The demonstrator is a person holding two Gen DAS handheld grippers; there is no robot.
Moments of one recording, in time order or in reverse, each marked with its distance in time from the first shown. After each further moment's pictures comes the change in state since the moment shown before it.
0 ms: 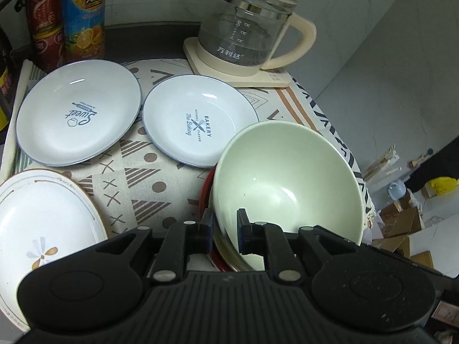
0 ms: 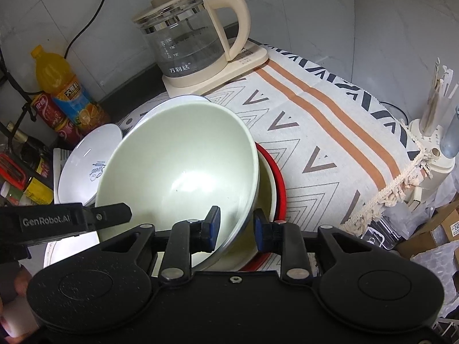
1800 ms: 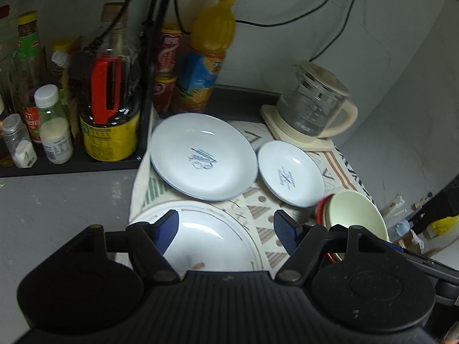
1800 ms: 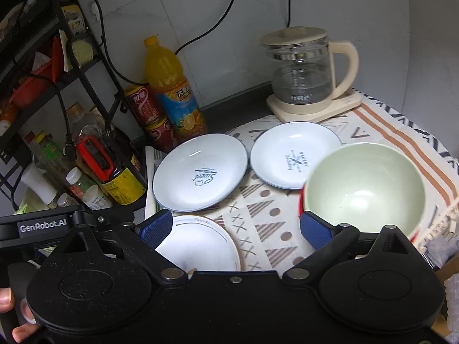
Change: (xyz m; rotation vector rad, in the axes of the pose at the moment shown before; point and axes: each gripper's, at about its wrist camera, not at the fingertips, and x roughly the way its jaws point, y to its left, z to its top) left arm -0.130 0.170 -0.017 -0.091 -0.217 0.020; right arm -0.046 0.175 -0.038 -0.135 -0.144 0.114
